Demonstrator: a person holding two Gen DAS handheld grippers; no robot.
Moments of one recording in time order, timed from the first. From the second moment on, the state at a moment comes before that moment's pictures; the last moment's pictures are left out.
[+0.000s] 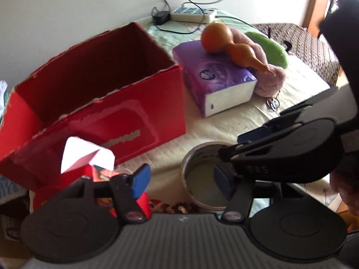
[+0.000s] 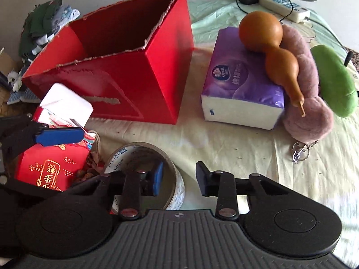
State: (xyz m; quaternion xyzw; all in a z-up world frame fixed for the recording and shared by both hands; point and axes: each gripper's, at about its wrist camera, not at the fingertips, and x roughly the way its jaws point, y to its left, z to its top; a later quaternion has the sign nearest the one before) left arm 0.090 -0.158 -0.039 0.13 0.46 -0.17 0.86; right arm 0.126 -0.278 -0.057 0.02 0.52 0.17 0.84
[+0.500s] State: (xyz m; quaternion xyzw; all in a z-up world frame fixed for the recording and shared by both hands) left arm 0.097 -0.171 -0.049 0.16 0.48 -0.19 0.84; right arm 0.129 -0.288 -0.064 0.03 0.52 0.20 0.83
